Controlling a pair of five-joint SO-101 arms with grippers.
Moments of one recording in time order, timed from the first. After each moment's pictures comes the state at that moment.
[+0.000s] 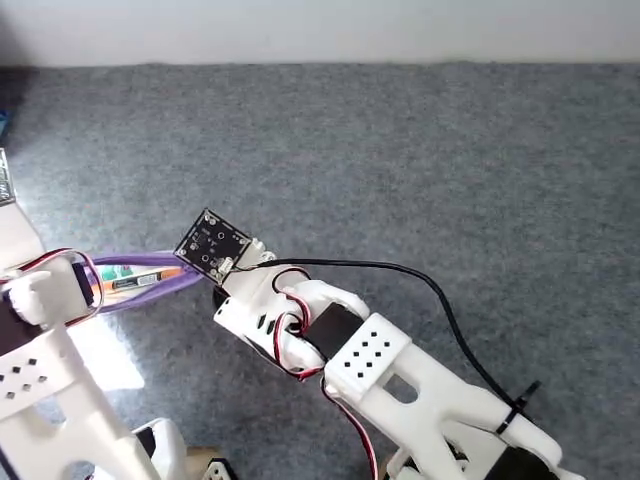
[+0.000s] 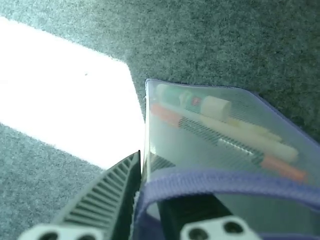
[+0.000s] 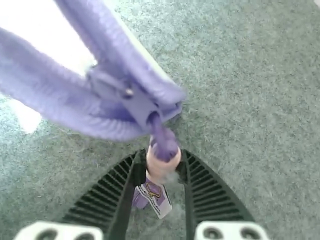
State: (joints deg) left arm -32.4 -40.4 16.0 99.5 0.0; right arm -51.5 -27.2 40.8 36.5 9.7
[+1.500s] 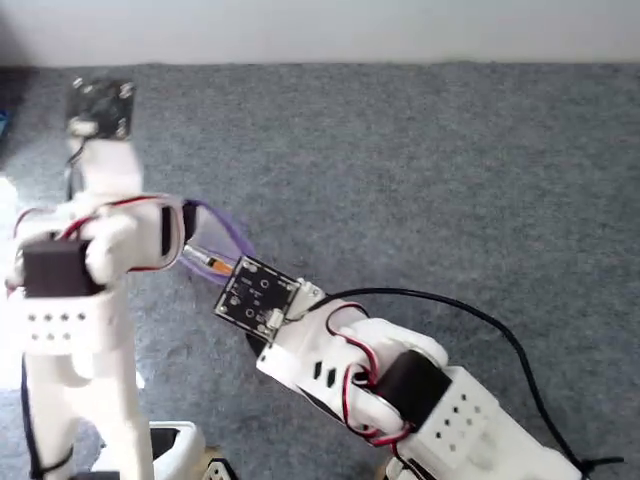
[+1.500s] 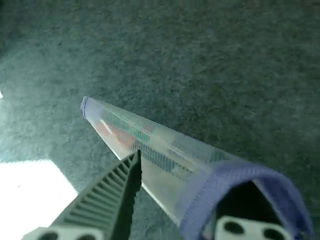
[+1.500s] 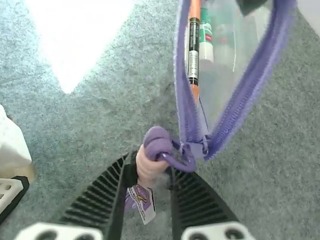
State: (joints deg) left arm -3.6 -28.0 3.1 91.1 0.0; right arm -54.3 -54.7 40.9 64.0 14.2
